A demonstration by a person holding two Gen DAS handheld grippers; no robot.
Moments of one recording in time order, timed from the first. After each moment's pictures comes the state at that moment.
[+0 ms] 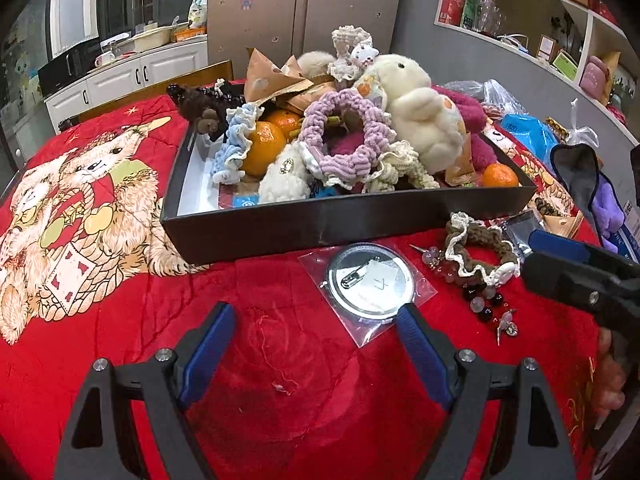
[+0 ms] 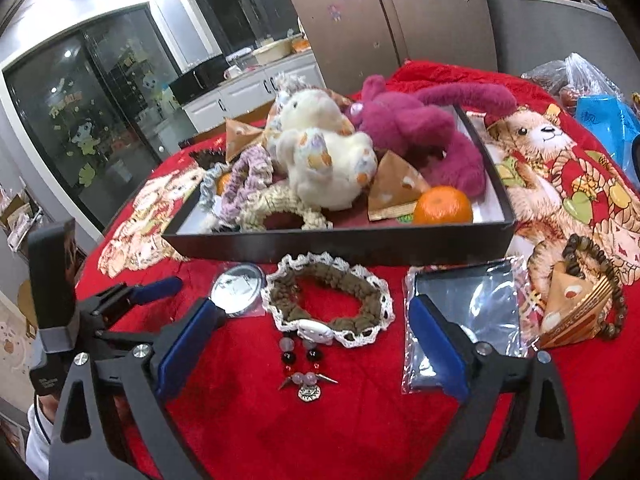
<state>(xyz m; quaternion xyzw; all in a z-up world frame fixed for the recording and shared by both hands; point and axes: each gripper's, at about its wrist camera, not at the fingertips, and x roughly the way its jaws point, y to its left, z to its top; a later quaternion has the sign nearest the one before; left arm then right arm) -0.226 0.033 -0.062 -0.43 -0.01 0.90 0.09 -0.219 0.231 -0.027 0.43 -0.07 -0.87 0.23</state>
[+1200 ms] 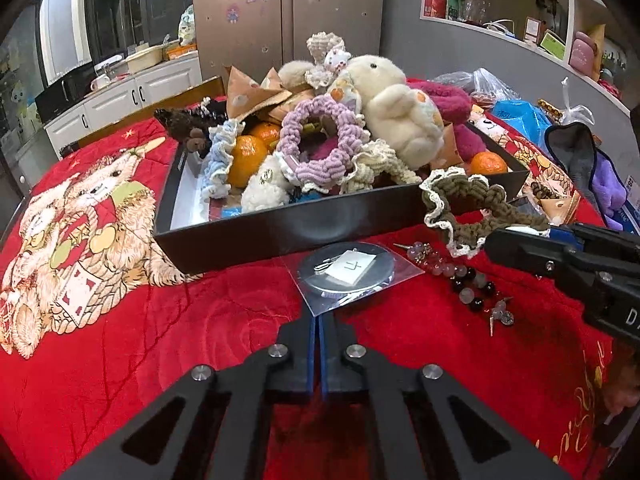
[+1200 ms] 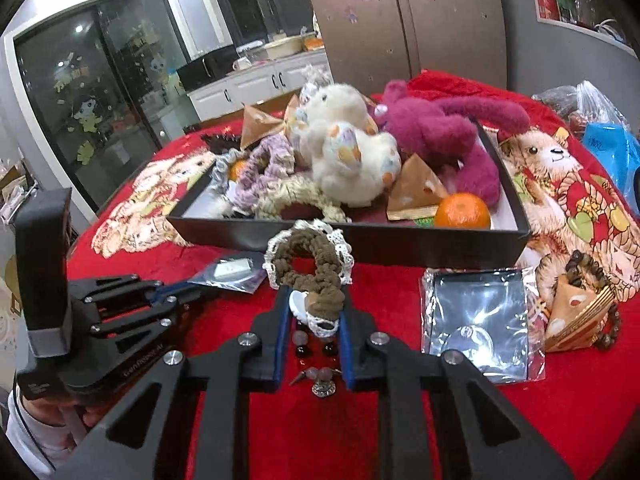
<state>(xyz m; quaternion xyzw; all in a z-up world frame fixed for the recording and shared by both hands) -0.218 0.048 -0.056 -0.42 0.03 0.90 0.09 -0.206 0.210 -0.023 0.41 -0.03 -0.88 0.24</state>
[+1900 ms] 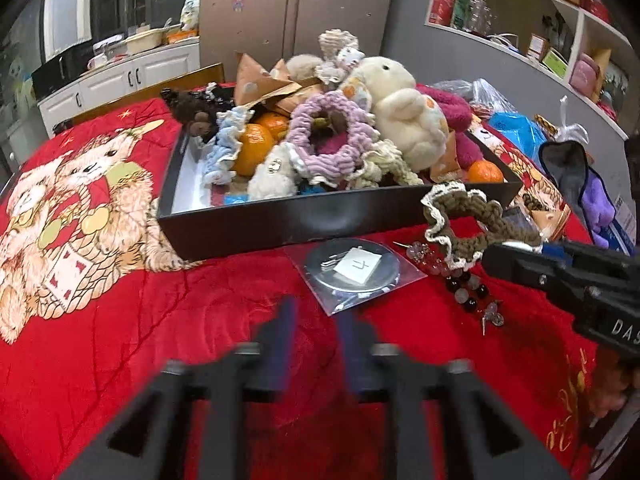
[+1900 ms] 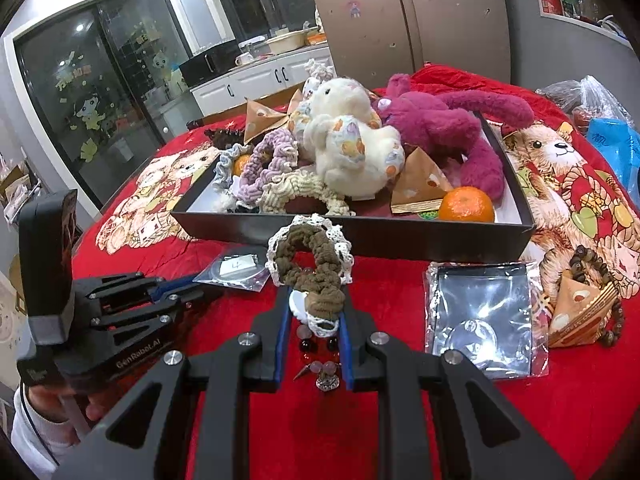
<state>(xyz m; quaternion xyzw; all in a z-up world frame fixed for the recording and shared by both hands) -0.219 0.033 -0.057 -0.43 -0.02 0.89 0.11 -0.207 0.212 -0.026 0.42 -0.03 -0.87 0.24</state>
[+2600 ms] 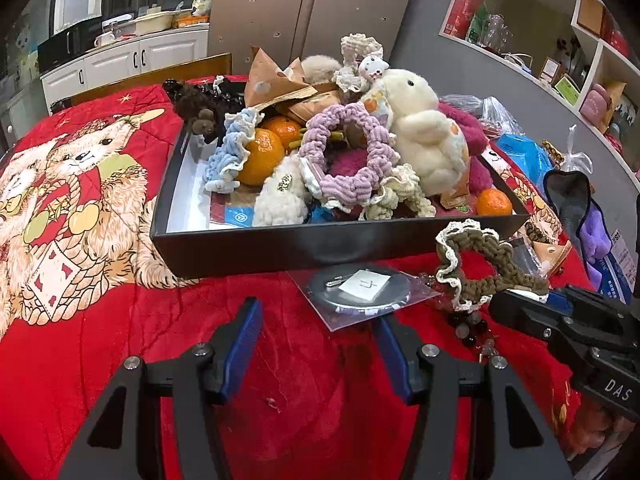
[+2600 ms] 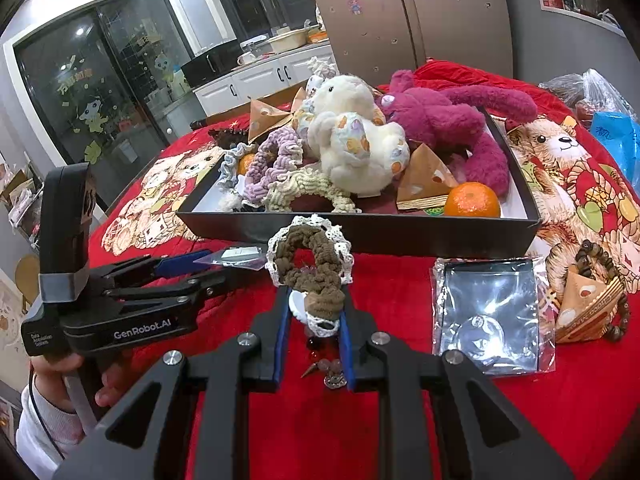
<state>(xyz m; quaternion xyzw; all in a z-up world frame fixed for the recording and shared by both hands) -0.239 0.026 -0.057 -0.44 -0.06 0.89 0.11 -0.207 0.213 -0.026 0.42 -0.04 -0.87 0.25</state>
